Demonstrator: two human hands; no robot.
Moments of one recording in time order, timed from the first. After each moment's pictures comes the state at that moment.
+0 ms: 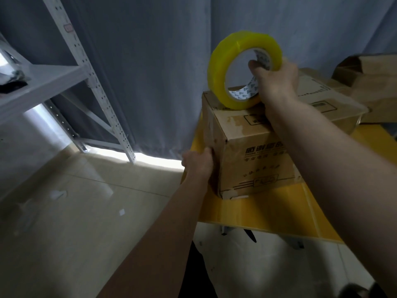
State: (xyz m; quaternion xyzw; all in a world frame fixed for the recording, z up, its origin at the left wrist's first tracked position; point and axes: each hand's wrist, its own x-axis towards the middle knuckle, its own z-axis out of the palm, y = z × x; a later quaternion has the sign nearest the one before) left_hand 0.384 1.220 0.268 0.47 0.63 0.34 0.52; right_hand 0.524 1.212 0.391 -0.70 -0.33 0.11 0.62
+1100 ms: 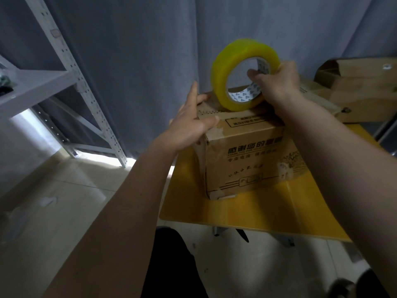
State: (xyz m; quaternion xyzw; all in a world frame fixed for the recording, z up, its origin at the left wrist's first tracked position) left_hand 0.375 1.230 0.360 0.81 0.34 0.26 0.40; right_hand 0.555 1.184 0.404 -0.75 -0.36 0.11 0.54
